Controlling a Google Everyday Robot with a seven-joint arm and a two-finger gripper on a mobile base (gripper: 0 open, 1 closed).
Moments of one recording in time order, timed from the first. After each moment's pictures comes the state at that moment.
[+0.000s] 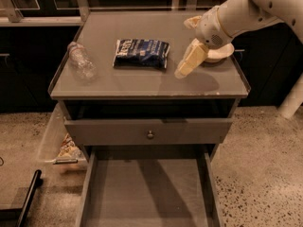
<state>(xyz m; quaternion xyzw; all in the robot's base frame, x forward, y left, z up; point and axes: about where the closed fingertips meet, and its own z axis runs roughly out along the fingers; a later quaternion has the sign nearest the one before) 0.657 -0.108 0.922 -0.60 0.69 0.12 0.38</state>
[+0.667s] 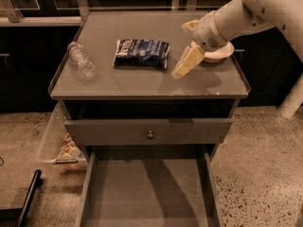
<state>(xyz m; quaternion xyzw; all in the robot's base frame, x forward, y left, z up) 0.674 -0.104 0.906 -0.59 0.69 0.14 0.39</state>
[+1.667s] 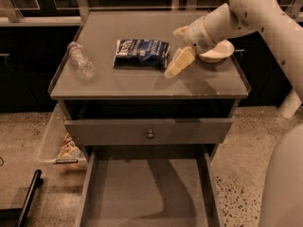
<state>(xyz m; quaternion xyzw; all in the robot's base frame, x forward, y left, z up) 0.699 -0.086 0.880 -0.58 0.69 0.20 0.37</state>
